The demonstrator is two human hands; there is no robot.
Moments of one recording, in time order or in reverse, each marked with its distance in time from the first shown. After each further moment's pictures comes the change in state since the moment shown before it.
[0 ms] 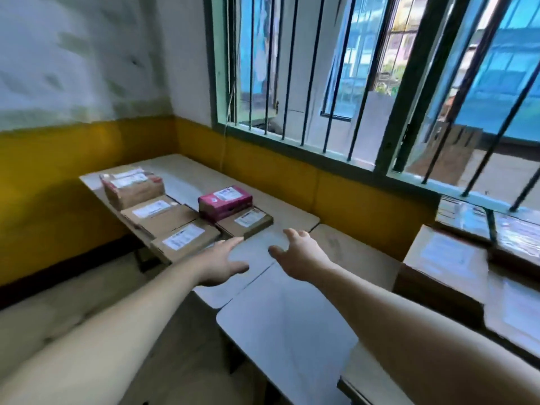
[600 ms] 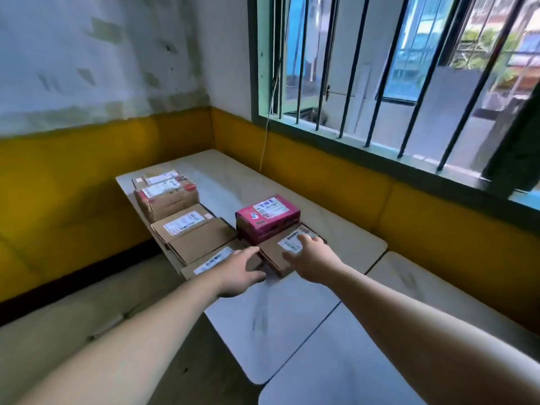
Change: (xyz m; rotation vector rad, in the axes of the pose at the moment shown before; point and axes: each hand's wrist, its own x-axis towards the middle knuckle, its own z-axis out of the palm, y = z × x) left_hand 0.161 -0.093 -0.056 -0.122 0.009 -0.113; right_hand 0.223 -0.060 0.059 -0.012 -0.161 -0.031
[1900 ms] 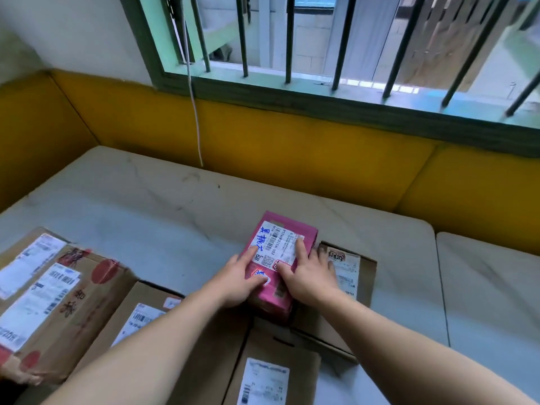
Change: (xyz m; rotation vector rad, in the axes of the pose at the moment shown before) left_hand 0.383 -0.113 -0.070 0.127 -0.342 0.179; right_hand 0.303 -0.037 0.107 0.162 0.036 0.560
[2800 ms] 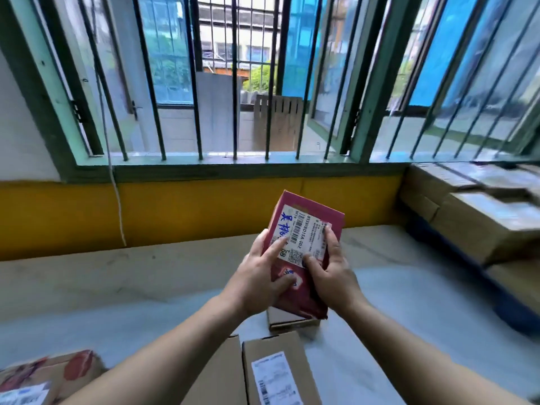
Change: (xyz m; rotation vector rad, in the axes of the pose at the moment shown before) left_hand -0.142 0.074 -0.072 -0.025 -0.029 0.973; right_hand -0.212 -0.043 -0.048 0.550 0.850 0.110
